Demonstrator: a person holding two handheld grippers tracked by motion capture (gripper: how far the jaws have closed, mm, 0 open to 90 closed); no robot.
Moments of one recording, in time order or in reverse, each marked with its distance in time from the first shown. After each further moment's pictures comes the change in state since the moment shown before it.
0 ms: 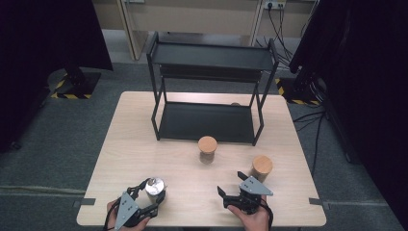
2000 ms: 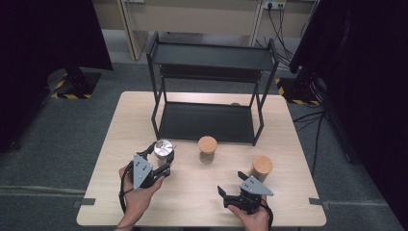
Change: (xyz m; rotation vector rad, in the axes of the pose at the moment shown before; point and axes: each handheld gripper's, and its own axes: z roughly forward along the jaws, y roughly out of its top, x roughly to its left) left arm 0.023 0.073 0.080 -0.073 0.176 0.018; right arm 0.000 0.000 0.000 -0.004 -0.007 0.007
